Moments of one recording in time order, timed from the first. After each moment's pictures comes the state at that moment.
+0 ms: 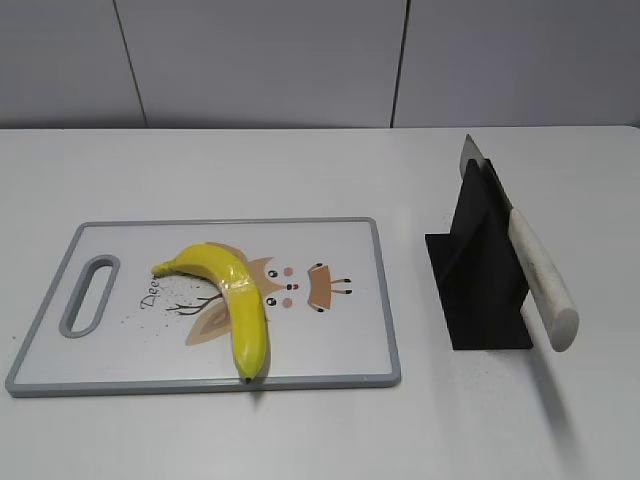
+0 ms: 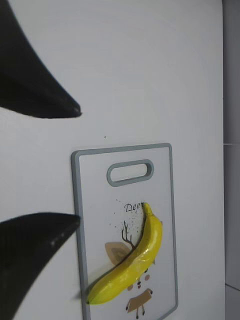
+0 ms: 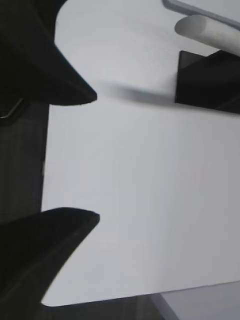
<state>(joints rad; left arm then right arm) -0.02 0.00 -0.49 -0.16 1.08 0.18 0.08 0.29 -0.62 0.01 1.19 -0.02</state>
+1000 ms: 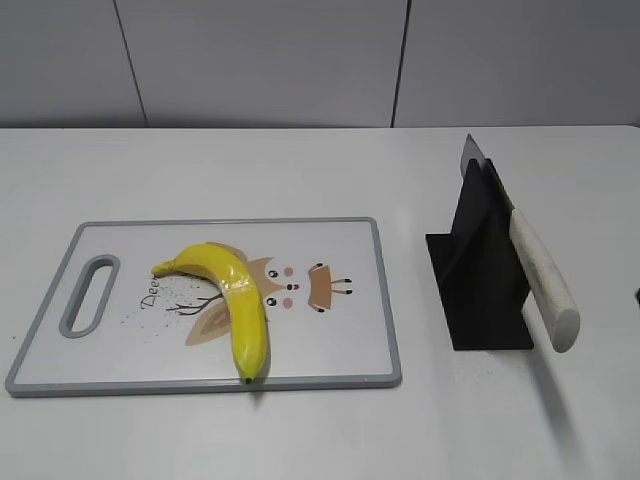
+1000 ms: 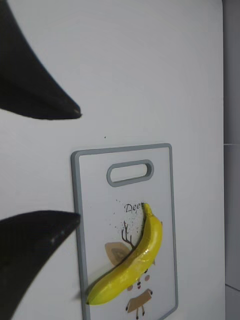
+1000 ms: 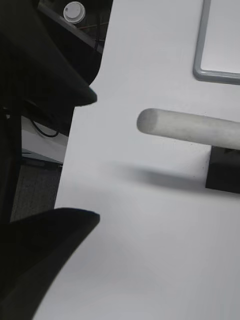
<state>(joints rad) -0.02 0.00 -0.49 -0.16 1.08 0.18 0.40 1.04 -0.90 0.09 1.16 0.24</state>
